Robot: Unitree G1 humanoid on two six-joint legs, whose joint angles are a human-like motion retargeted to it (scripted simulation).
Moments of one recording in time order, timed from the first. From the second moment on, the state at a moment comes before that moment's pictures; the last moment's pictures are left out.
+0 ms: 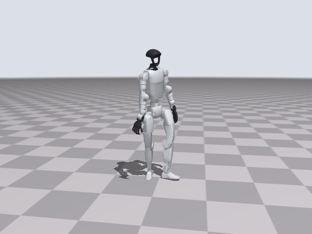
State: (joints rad) left arm -0.15 0.09 0.25 1.41 0.56 0.13 -0.02; right arm -0.23 -0.30 -0.12 1.59 -0.36 0.39 -0.02; waist 0.11 0.05 0.10; left_leg -0.22 -0.04 0.50 0.14 -0.06 0.05; right_leg 0.20 -0.05 -0.84 -0.06 -0.20 0.06
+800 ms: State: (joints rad) left arm -0.10 0.14 0.14 1.44 0.76 0.19 -0.10; right arm -0.06 -0.15 -0.06 1.59 -0.39 0.27 0.21; waist 0.03 0.03 0.06; left_leg 0.02 -0.10 0.24 0.09 -0.07 0.24; right_leg -0.16 -0.04 -0.34 0.65 -0.05 0.19
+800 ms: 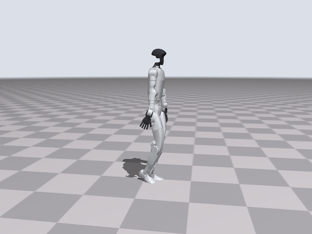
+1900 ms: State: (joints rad) left arm 0.00 0.08 0.32 1.52 0.60 0.17 -0.05; right arm -0.03 -0.11 0.04 1.49 -0.59 0.31 0.10; waist 0.08 0.02 0.08; left_leg -0.22 -0.03 0.20 0.28 -0.04 0.20; right_leg 0.26 -0.02 -0.57 0.52 0.33 0.12
